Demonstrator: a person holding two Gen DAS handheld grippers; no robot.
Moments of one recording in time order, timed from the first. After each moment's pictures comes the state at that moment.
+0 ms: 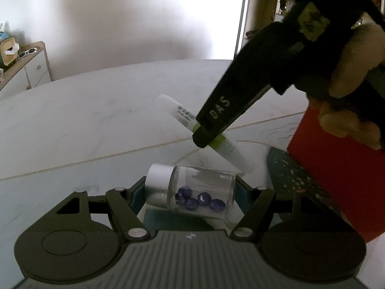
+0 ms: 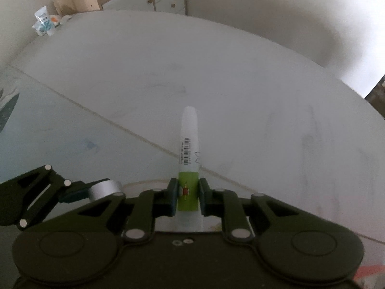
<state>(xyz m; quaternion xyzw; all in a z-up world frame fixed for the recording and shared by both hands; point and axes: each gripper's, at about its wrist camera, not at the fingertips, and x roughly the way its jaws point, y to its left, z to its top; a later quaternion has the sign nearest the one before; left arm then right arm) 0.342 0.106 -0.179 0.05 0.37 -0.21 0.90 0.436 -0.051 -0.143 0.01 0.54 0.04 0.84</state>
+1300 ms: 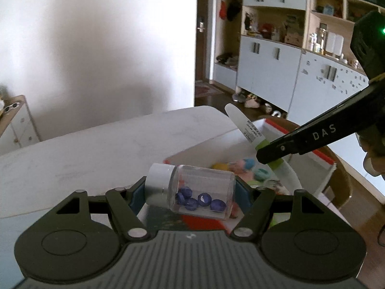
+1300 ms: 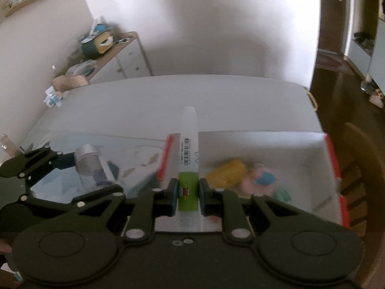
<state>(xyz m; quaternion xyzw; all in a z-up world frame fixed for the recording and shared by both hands) 0.244 -0.045 -0.049 0.08 0.30 -0.26 0.91 0.235 -0.211 -0.054 0.14 0.42 -0.02 0.90</state>
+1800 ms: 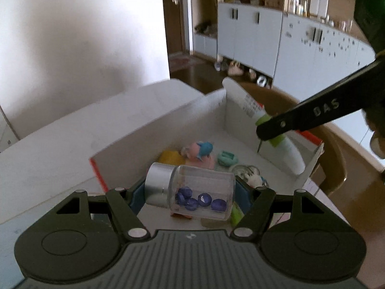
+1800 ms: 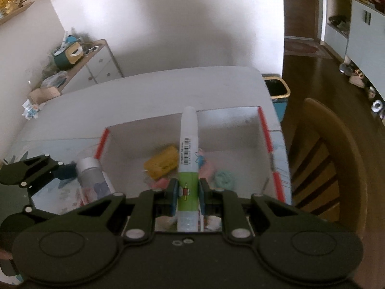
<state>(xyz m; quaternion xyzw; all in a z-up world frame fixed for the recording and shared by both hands) 0.246 -0.152 -0.086 0.15 0.36 -0.28 0.88 0.196 -0.294 -0.085 0.17 0.42 -0.07 0.89</state>
